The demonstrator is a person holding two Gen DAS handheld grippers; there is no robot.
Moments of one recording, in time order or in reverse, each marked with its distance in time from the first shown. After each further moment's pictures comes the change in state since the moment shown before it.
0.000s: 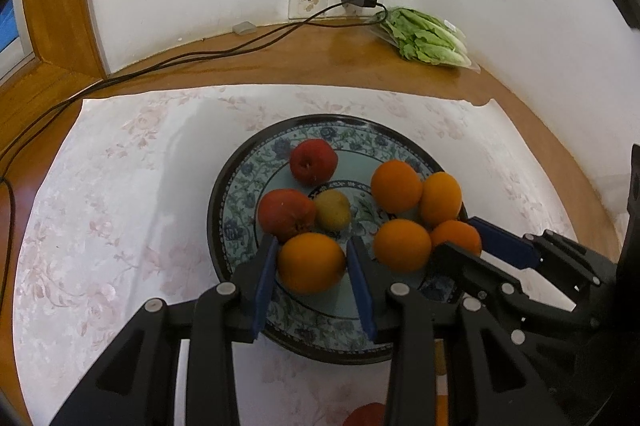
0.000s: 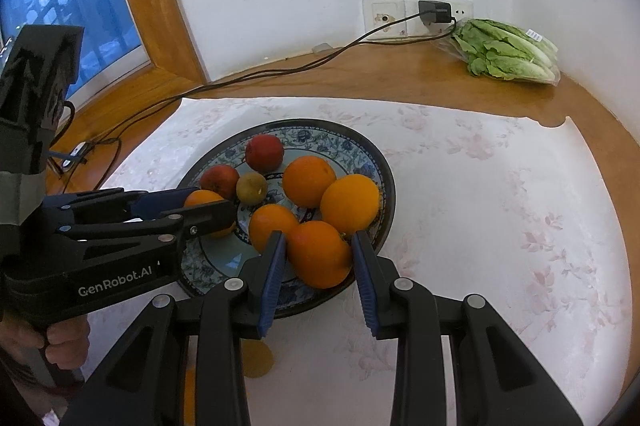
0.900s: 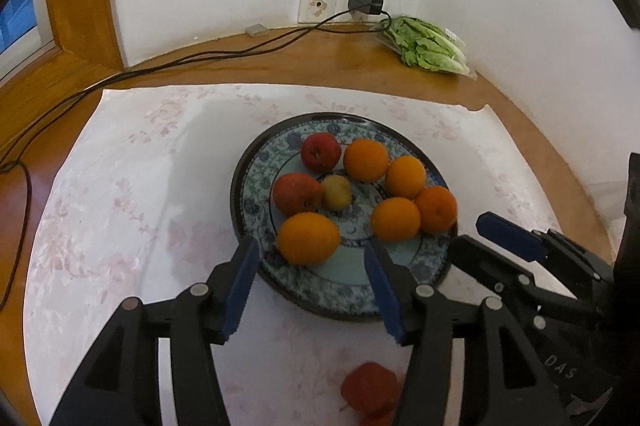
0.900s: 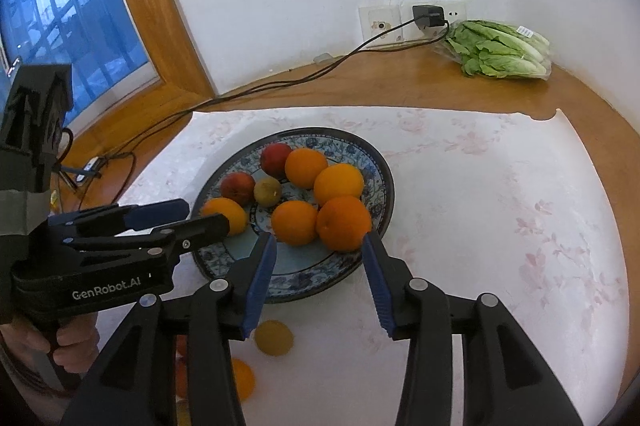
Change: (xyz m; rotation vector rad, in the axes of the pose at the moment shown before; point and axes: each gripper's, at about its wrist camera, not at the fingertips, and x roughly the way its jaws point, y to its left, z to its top) left arm -0.032 0.006 -0.014 -0.037 -0.002 -0.003; right arm -0.025 0.002 -0.002 0.052 -0.022 0.033
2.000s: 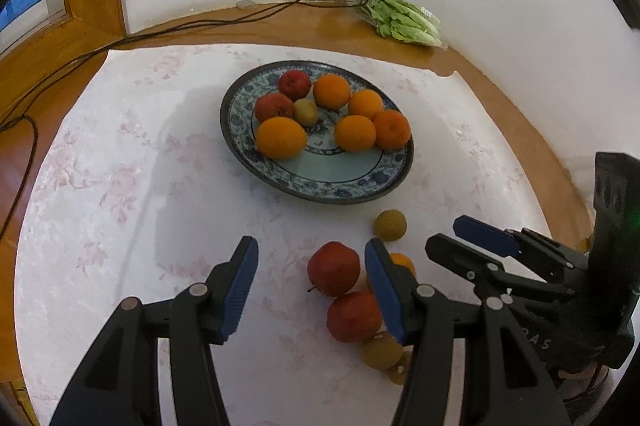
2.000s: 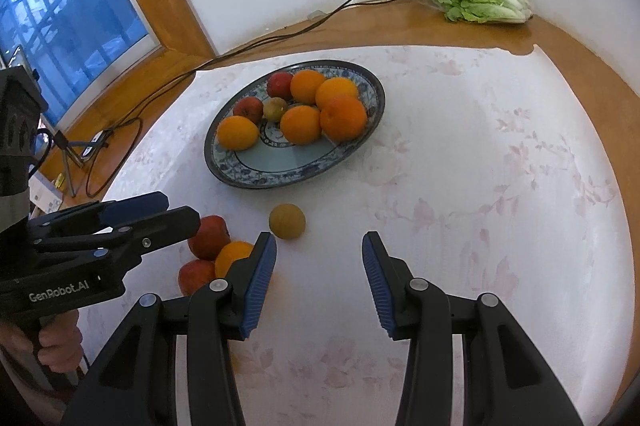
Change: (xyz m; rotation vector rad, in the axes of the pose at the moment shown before) left arm -0.036 -0.010 -0.054 -0.007 0.064 -0.052; right arm -0.028 0.002 -0.050 0.061 0.129 -0.003
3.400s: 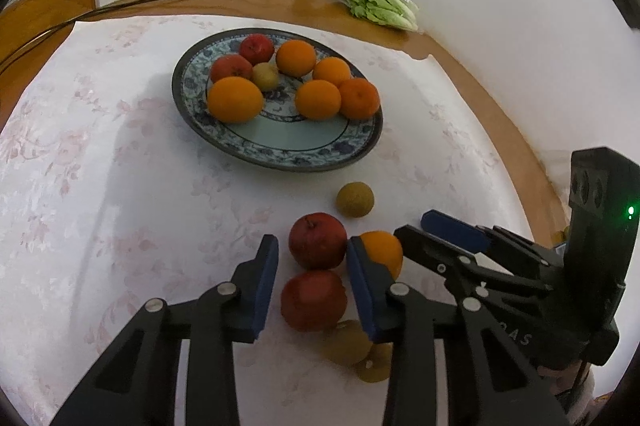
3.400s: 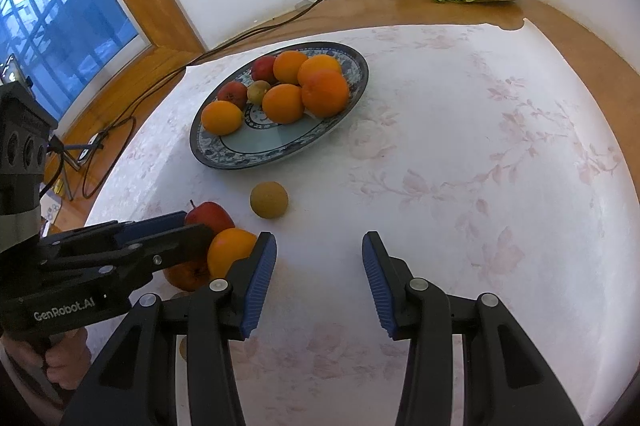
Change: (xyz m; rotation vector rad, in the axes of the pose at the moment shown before) left arm 0.019 -0.010 -0.013 -0.016 0.045 -0.130; right arm 0.006 -0.013 -0.012 0.045 0.017 0.004
